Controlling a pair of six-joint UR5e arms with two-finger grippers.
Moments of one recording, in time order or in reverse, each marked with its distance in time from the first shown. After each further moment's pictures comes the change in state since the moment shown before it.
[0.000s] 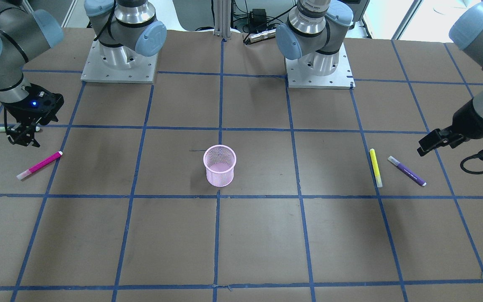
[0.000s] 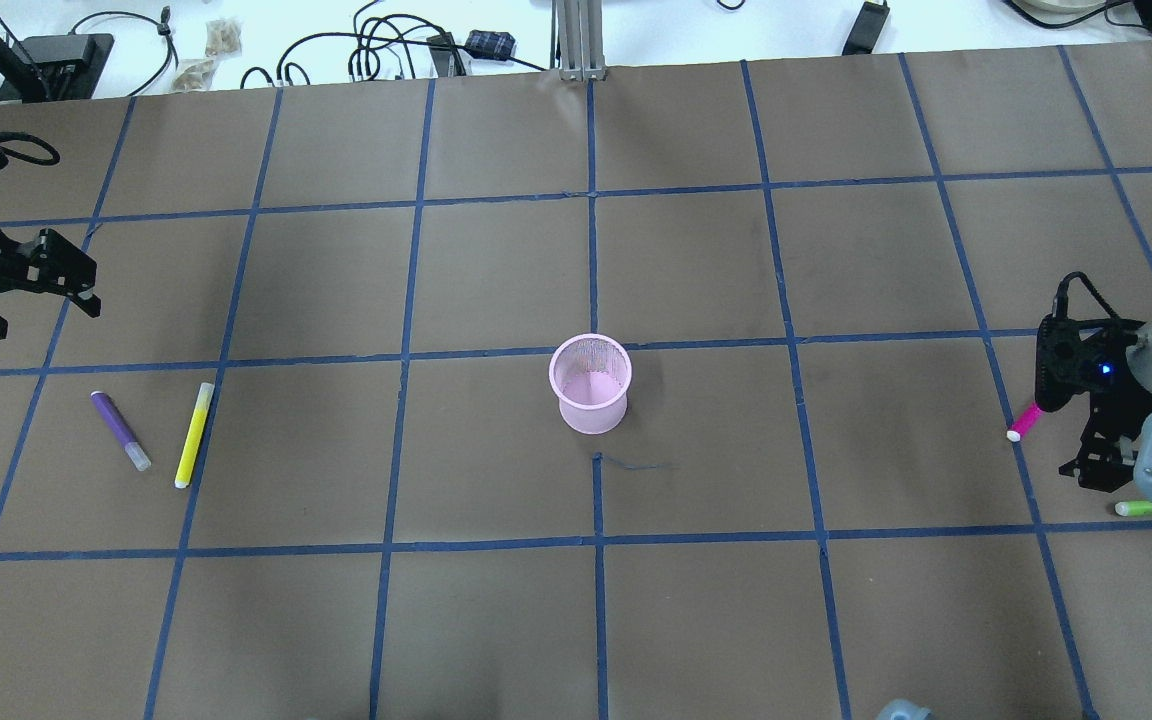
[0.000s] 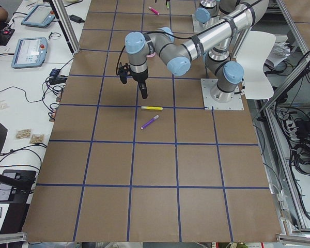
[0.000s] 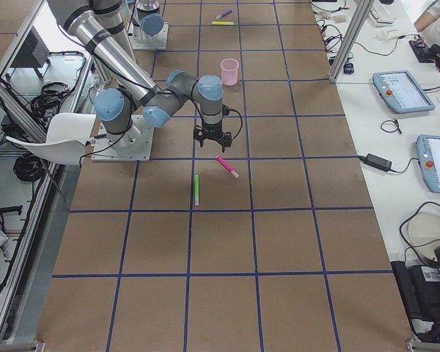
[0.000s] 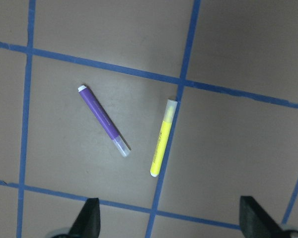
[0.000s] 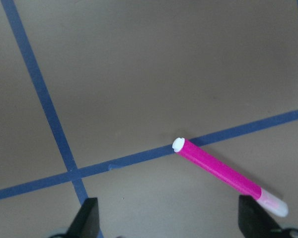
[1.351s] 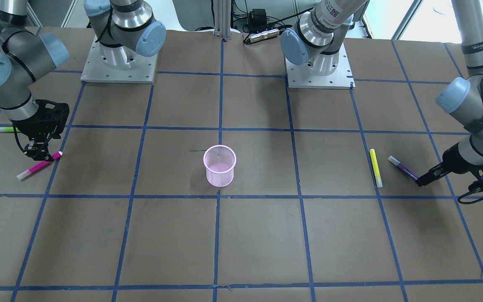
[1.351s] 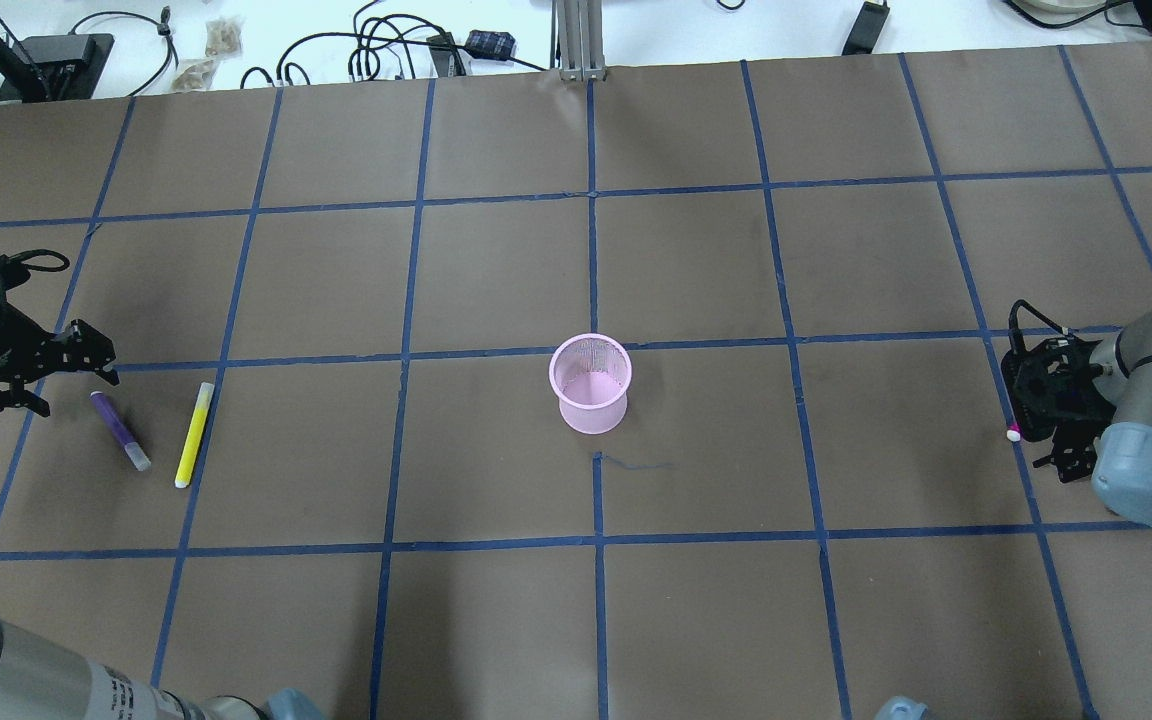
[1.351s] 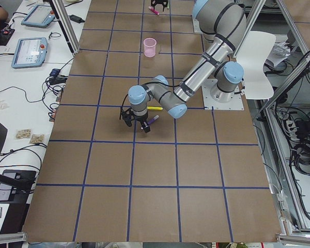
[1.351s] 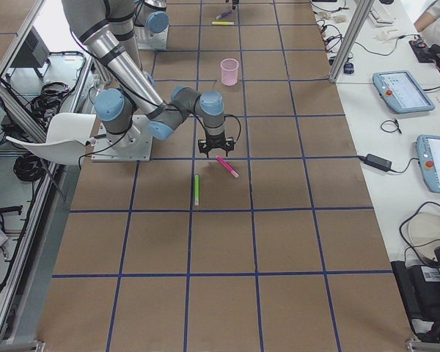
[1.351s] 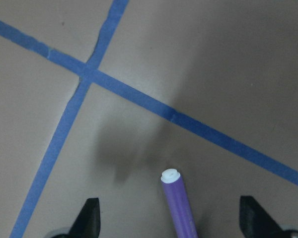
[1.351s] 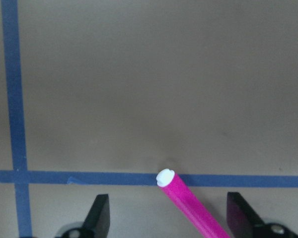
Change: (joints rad) left arm 0.139 -0.265 -0.127 0.367 -0.010 -0.082; right arm -0.004 0.150 0.023 -0.178 0.057 -0.272
